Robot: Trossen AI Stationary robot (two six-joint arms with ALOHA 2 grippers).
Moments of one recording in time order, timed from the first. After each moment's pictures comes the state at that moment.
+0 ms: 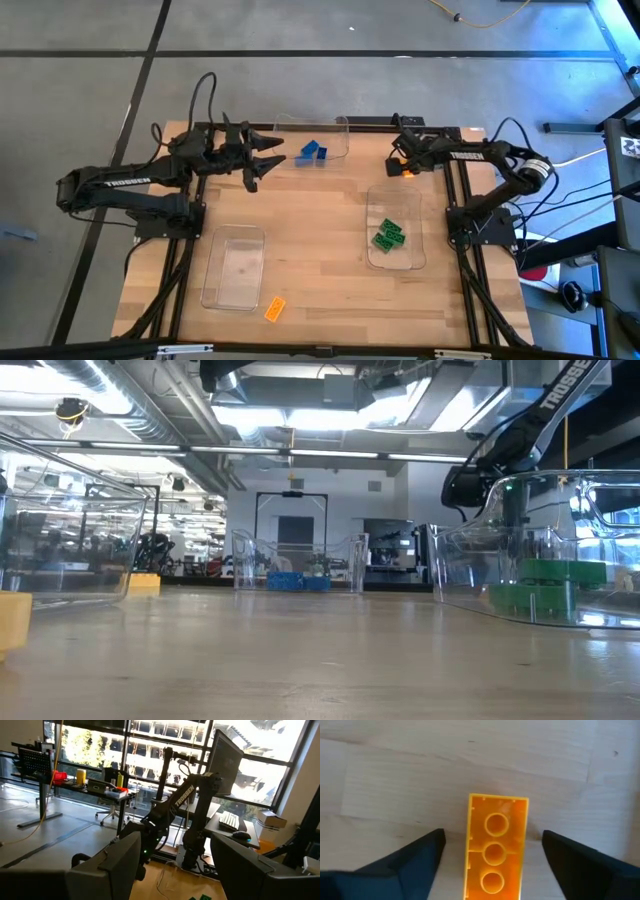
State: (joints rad) left arm 0.25 0.87 0.72 0.33 0.01 -0.21; right arm -0.75 1.54 0.67 -0.48 0.21 0.65
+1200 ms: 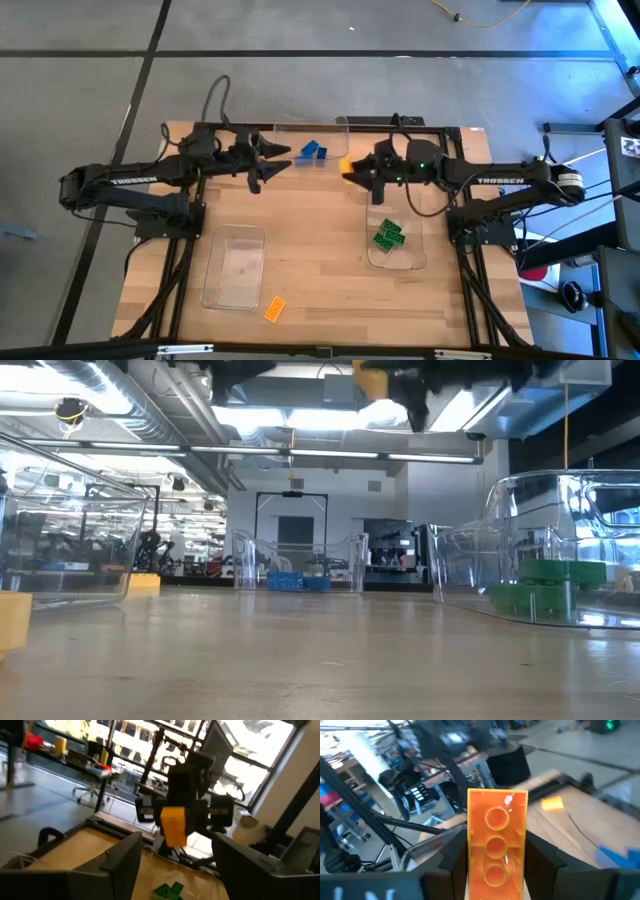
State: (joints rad) left arm 0.25 0.94 0.72 0.35 0.10 -0.39; right arm -0.17 1.20 0.82 0.26 -0.11 0.43
